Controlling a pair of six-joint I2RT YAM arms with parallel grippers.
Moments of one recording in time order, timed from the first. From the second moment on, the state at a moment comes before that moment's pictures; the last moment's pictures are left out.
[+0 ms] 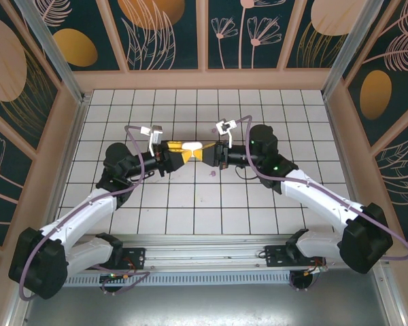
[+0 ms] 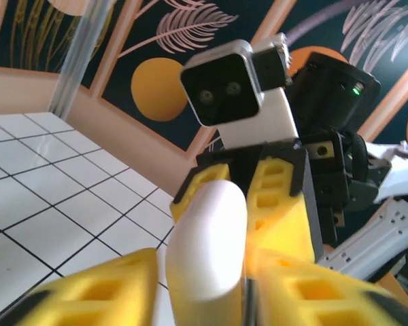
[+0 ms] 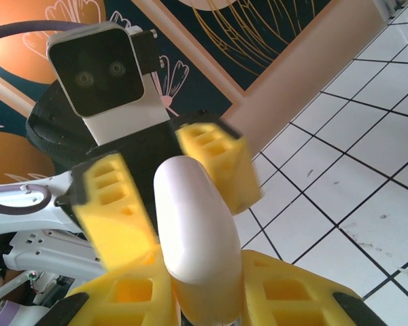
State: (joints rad) left arm -0.46 1.09 0.60 0.61 0.82 -0.63; right arm 0.68 1.23 0.87 0.24 -0.75 0.66
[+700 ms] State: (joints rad) left arm -0.42 0.94 0.65 -0.01 0.06 -0.42; right arm 0.66 1.62 1.12 0.12 -0.54 0.68
